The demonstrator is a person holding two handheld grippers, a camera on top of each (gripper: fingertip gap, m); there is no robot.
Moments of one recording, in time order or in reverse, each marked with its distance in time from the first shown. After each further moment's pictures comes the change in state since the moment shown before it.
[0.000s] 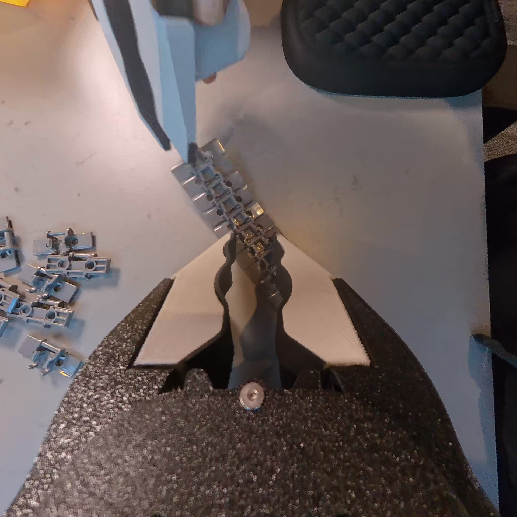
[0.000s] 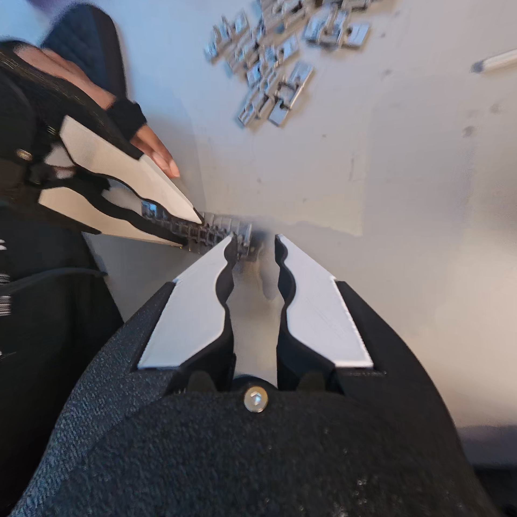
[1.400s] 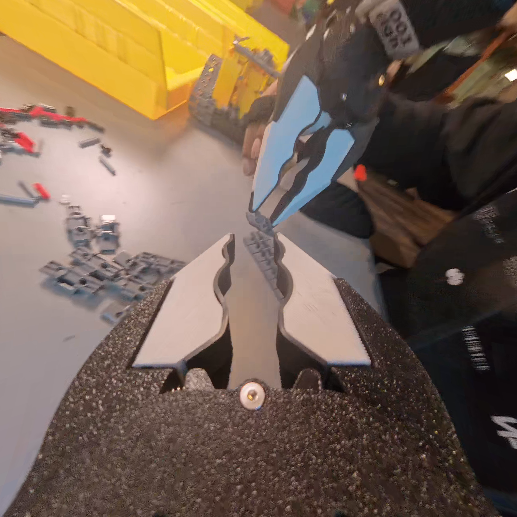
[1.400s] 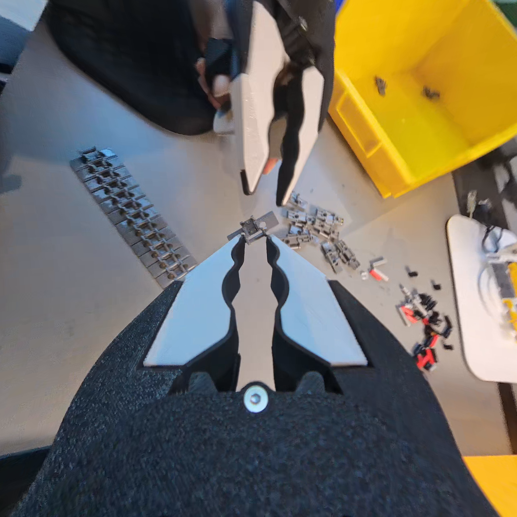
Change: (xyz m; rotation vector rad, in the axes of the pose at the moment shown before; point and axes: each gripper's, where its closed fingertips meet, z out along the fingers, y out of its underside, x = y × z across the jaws) left arm -0.061 -0.034 -0.079 0.458 0.208 -0.352; right arm -0.059 -0.053 -0.010 0.307 0.187 -0.996
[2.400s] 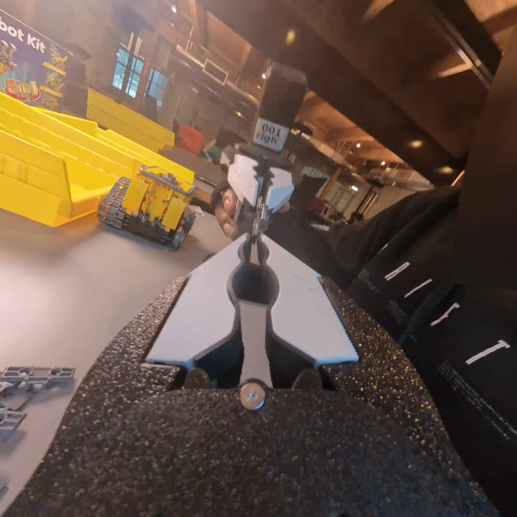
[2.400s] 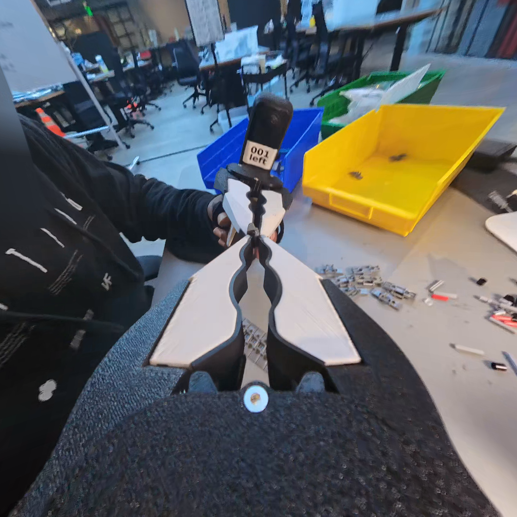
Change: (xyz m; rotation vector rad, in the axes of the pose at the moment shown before) left arm 0.076 -0.052 -0.013 0.390 0.324 -0.005; right arm -0.005 -0.081 -0.069 0.463 -0.027 0.510
